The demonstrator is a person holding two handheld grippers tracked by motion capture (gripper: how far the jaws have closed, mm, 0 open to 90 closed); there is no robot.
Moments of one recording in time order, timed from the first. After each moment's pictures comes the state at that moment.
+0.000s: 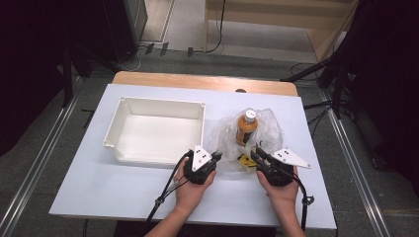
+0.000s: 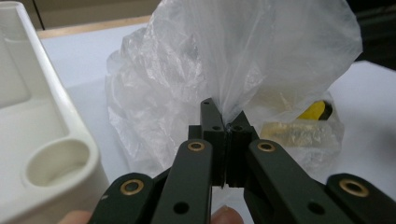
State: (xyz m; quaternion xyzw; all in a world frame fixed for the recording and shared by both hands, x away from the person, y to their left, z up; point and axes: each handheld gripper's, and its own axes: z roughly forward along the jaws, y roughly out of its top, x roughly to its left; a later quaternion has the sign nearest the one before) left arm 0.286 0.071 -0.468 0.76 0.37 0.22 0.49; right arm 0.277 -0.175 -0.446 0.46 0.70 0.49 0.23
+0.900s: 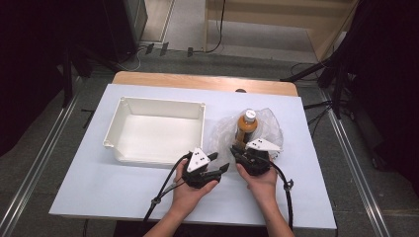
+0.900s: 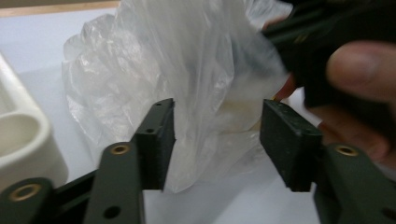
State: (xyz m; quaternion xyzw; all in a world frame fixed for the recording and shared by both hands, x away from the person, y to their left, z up) left arm 0.280 0.082 -0.466 0.76 0.35 0.13 0.53; right arm 0.316 -0.128 -0.461 0.46 0.74 0.48 0.14
